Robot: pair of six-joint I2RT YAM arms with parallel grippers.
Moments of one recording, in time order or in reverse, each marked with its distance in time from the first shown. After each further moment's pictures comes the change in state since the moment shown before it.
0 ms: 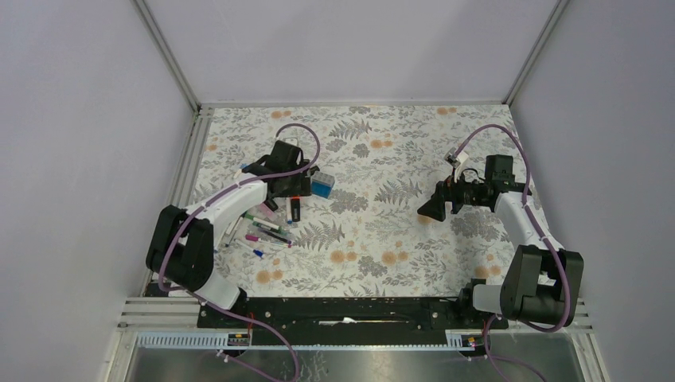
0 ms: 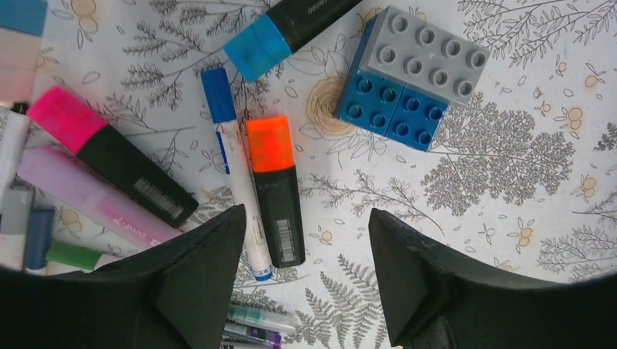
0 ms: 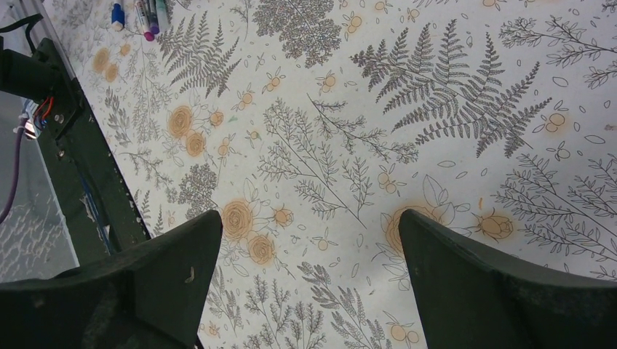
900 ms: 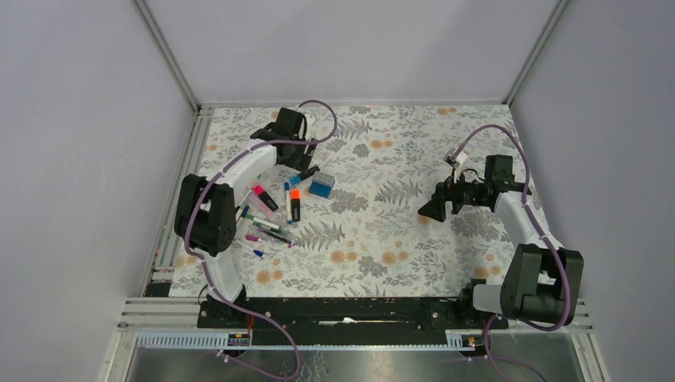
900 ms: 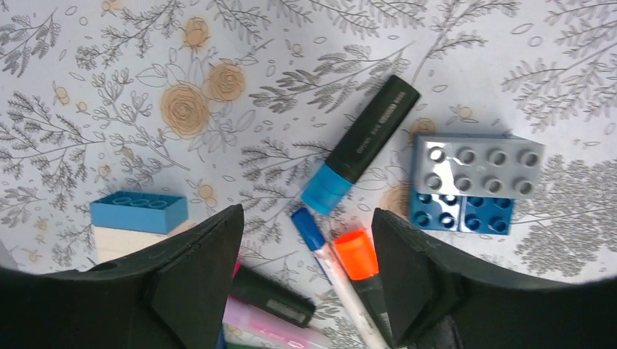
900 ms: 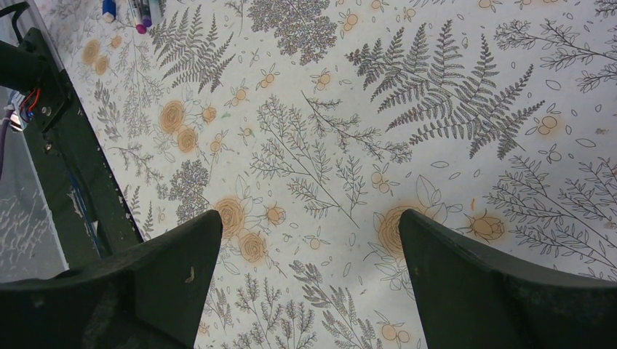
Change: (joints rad) left arm 0.063 0.294 0.404 -0.101 -0.016 0.478; right arm 0.000 0.005 0.000 0.000 0.009 -0.040
